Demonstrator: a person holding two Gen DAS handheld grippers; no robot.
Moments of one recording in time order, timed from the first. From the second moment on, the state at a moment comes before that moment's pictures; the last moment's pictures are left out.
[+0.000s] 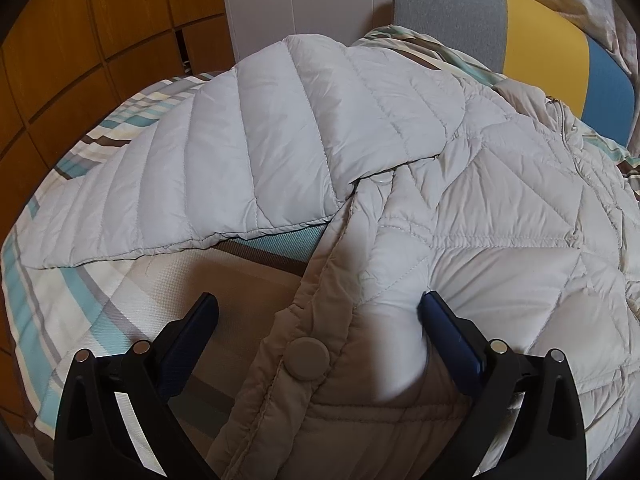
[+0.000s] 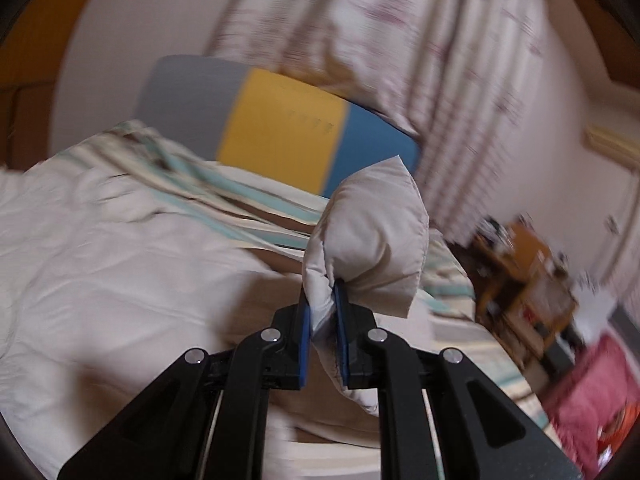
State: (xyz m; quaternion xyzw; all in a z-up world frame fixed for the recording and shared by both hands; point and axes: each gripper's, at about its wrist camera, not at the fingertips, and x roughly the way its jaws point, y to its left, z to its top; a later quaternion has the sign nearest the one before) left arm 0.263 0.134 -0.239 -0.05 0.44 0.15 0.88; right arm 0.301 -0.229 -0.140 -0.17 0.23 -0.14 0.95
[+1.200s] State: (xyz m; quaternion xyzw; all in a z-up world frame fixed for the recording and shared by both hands) left arm 0.256 0.110 -0.193 -0.06 0.41 0.11 0.90; right arm 0.290 -0.092 -0.158 -0.18 0.21 0.16 0.95
